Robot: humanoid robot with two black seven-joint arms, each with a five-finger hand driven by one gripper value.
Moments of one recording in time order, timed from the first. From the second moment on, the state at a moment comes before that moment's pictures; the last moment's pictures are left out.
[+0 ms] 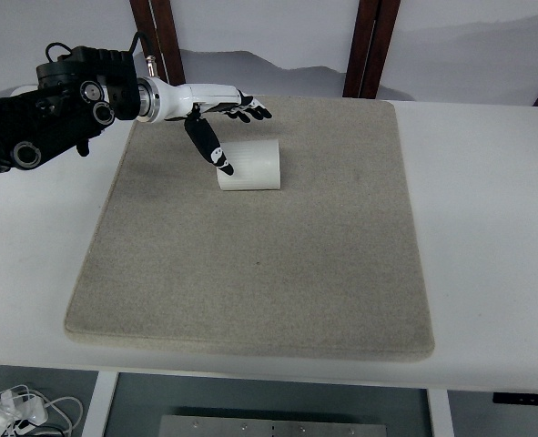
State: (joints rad) left arm -1.24 0.40 -0.25 -0.90 1.13 -0.39 -0.03; right arm 0.00 0.00 -0.01 0.19 -0.03 -0.01 -0.03
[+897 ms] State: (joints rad) left arm -1.22 0.28 -0.24 -0.79 1.15 -0.36 0.00; right arm 0.00 0.00 -0.01 0.19 -0.03 -0.01 -0.03
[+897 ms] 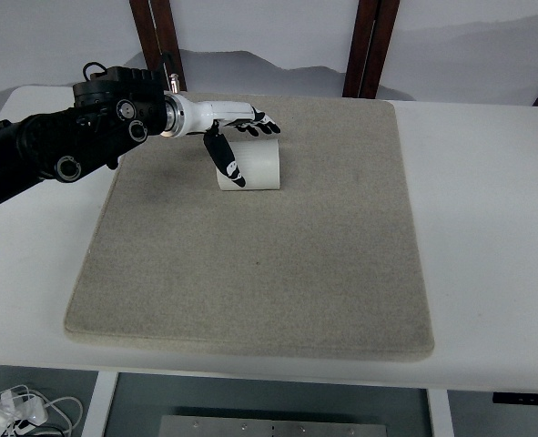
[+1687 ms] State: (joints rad) left arm -1.21 0.23 -0.21 -0.74 1.16 -0.34 0.00; right arm 0.00 0.00 -0.01 0.19 -0.03 -0.01 -0.03
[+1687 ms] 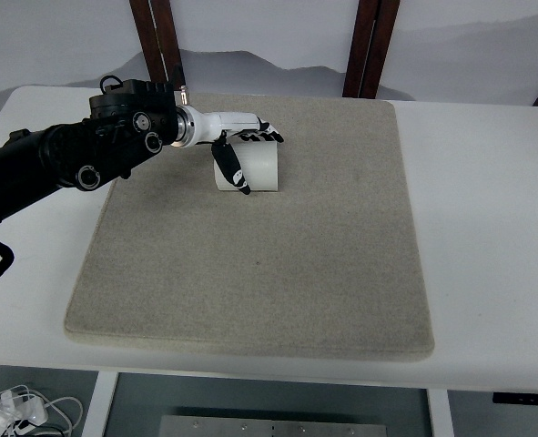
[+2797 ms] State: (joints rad) left arm -1.22 0.25 -0.29 -0.61 0.77 -0.39 -0.16; right arm 0.00 0.00 -0.01 0.19 -0.03 -0.01 -0.03
